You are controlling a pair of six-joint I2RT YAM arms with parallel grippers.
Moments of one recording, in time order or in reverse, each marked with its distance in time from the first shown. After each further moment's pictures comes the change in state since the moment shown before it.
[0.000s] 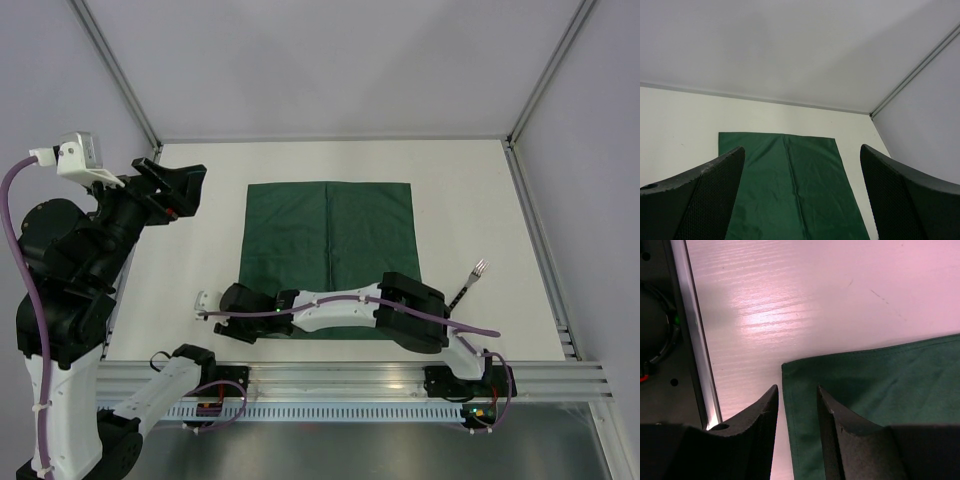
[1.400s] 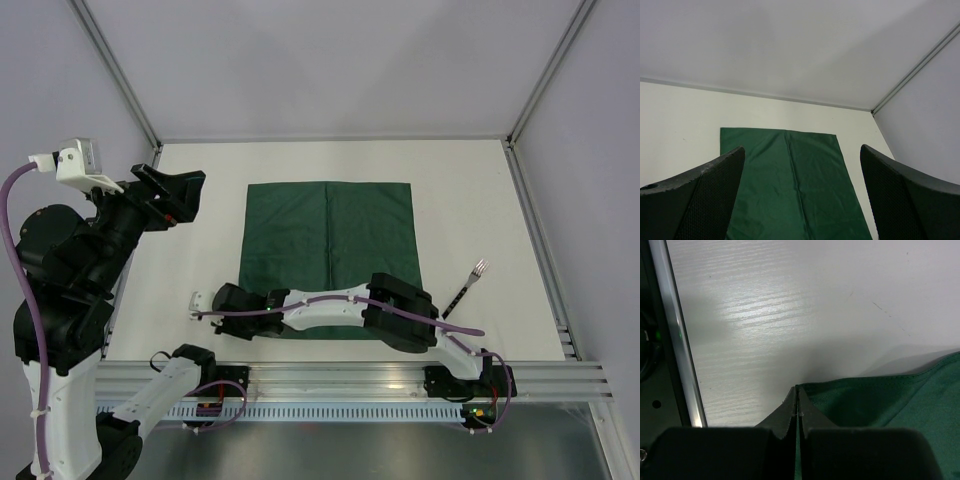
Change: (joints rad) left arm 0.000 -0.020 -0.008 -0.026 -0.001 0.000; right arm 0.006 0.102 0.113 -0.056 0.011 -0.016
